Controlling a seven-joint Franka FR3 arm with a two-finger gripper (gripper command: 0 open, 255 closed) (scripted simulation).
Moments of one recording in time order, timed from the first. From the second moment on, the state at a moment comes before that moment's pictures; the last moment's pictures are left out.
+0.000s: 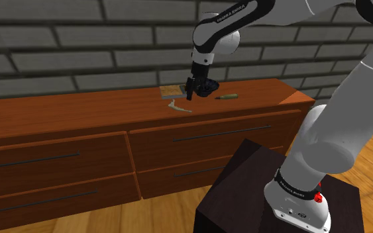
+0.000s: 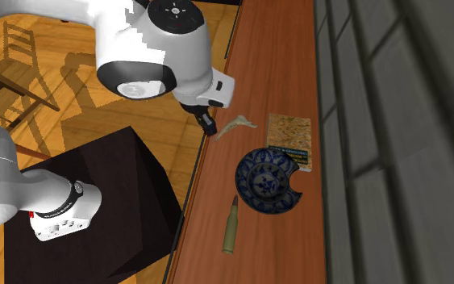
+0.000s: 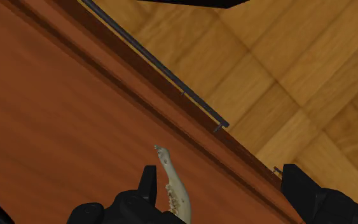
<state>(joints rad) 0.05 -0.18 -0.23 -2.31 0.18 2.16 -0.33</state>
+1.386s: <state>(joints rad) 0.07 0.12 -0.24 -2.16 0.41 2.34 -0.56</state>
